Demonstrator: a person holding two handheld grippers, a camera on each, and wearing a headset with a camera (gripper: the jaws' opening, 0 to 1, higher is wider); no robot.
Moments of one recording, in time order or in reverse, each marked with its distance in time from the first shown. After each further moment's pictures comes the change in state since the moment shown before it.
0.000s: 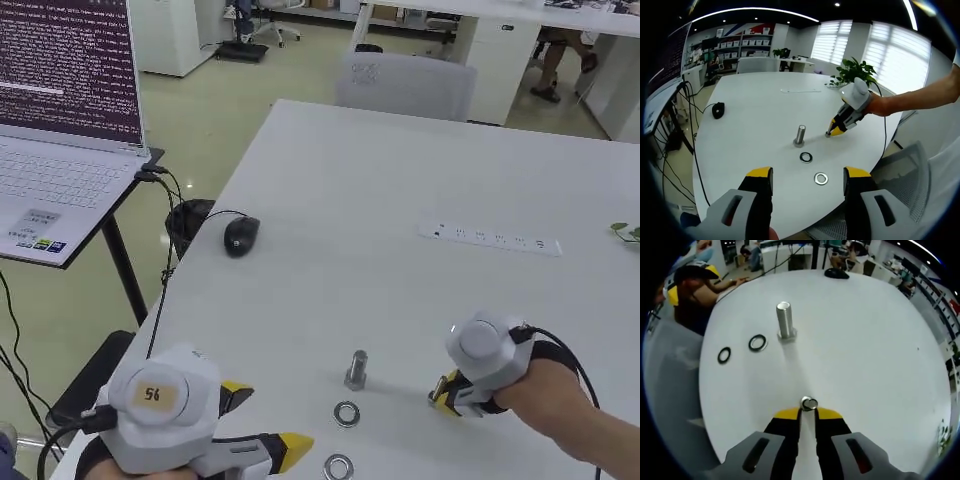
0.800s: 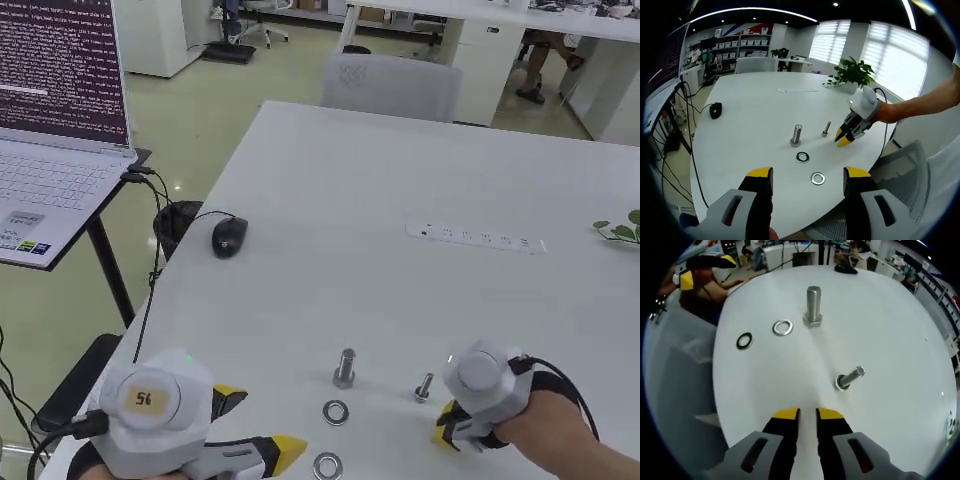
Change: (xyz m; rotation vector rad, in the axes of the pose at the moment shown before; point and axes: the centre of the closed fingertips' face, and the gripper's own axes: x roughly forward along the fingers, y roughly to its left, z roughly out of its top) left arm 0.002 -0.007 -0.002 0.006 0.000 -0.016; right arm -0.003 0.055 -0.020 -0.002 -0.001 0.071
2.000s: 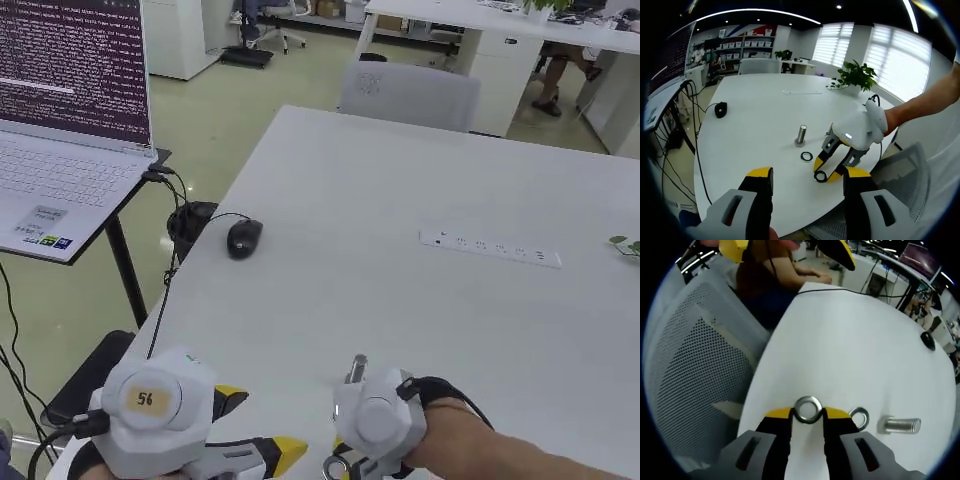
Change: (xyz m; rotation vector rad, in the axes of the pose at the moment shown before) left arm -0.011 0.008 -0.001 -0.016 -0.019 0.025; right arm 0.042 0.100 0.098 -0.550 -0.032 0.236
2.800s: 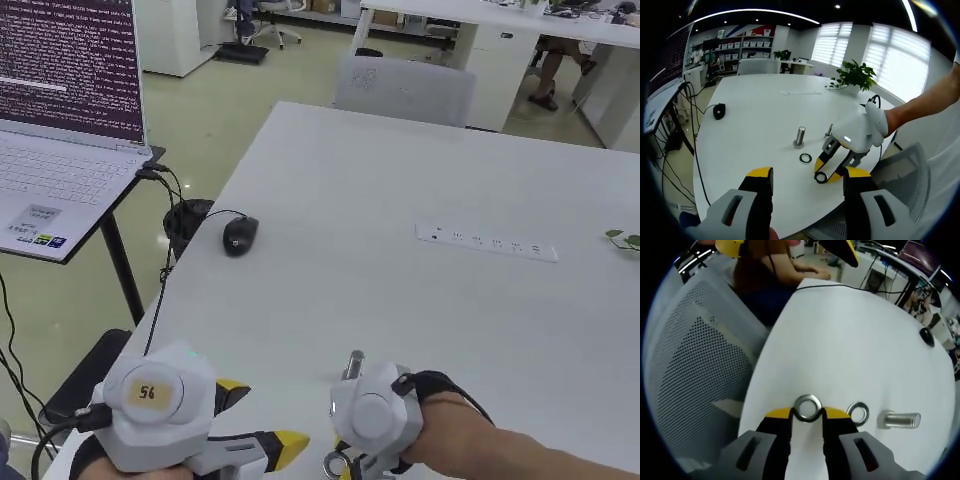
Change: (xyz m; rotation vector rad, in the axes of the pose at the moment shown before) left arm 0.004 -0.002 0.005 0.006 -0.002 -0.006; right arm -0.002 -0.001 -0.006 0.027 0.027 -0.010
